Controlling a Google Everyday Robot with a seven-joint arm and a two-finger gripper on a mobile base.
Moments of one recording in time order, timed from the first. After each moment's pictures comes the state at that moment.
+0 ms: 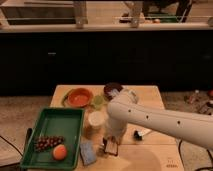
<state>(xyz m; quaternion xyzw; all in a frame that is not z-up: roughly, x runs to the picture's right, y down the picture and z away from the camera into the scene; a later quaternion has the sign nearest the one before) 0.027 0.223 0.678 -0.26 -0.27 -0.52 0.77</state>
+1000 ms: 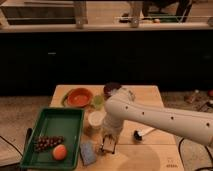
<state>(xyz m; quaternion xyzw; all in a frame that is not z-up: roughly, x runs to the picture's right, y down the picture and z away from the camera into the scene) 0.012 0.223 0.698 -0.26 -0.29 -0.51 0.77</state>
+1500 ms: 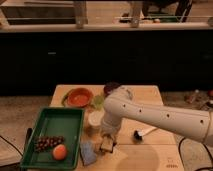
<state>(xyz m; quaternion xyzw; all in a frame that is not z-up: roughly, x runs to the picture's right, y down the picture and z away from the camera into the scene) 0.008 0.225 0.708 -0.27 -0.30 -0.50 0.77</state>
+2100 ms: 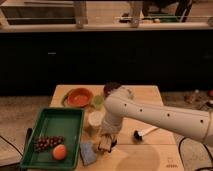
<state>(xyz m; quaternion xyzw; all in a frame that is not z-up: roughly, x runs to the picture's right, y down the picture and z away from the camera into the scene) 0.013 0.226 0.708 -0.28 -0.30 -0.50 0.76</state>
